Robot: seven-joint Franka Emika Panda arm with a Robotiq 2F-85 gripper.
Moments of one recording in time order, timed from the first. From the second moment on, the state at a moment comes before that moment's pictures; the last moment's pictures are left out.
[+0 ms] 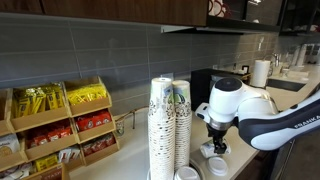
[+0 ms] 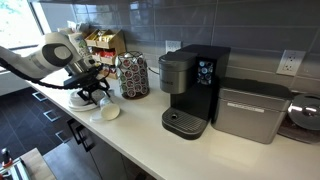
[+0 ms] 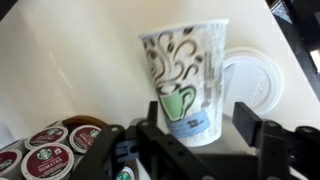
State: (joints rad) arm 0.14 -0.31 0.11 -2.66 -0.52 2.51 -0.40
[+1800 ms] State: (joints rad) arm 0.09 -0.20 -0.12 -2.63 -0.09 2.71 -0.61
